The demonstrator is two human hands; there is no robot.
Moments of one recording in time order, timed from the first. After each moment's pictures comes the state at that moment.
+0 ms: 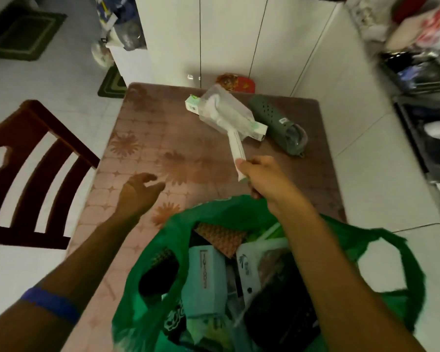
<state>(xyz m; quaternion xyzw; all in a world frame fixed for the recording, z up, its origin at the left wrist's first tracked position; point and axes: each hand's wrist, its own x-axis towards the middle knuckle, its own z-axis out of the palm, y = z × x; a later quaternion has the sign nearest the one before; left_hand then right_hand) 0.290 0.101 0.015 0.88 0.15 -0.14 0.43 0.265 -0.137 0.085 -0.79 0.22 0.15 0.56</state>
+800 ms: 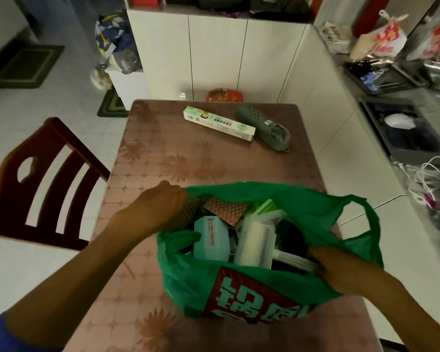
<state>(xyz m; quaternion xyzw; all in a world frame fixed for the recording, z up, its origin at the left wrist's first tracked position) 0.194 0.087 0.130 0.93 -0.28 -0.24 -0.08 0.046 -0.223 0.087 -0.91 0.08 0.40 0.09</state>
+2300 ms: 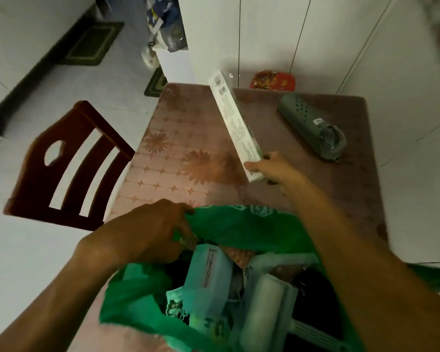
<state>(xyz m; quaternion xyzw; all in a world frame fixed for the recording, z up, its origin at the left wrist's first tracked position) 0.231 0.065 0.127 0.89 -0.19 -0.41 0.08 0.341 -0.165 0.016 -0.78 0.19 0.24 0.55</state>
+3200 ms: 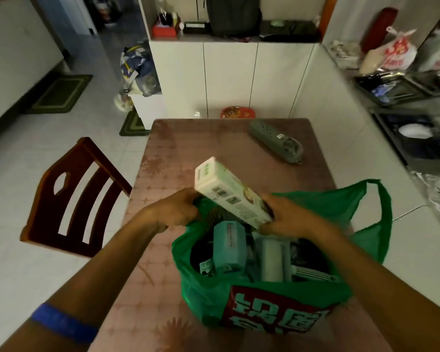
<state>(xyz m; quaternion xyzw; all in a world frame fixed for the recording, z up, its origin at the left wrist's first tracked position) 0.192 0.103 0.146 0.81 -0.12 -0.38 0.43 0.149 -0.152 0.094 -0.92 -0.10 0.21 0.32</state>
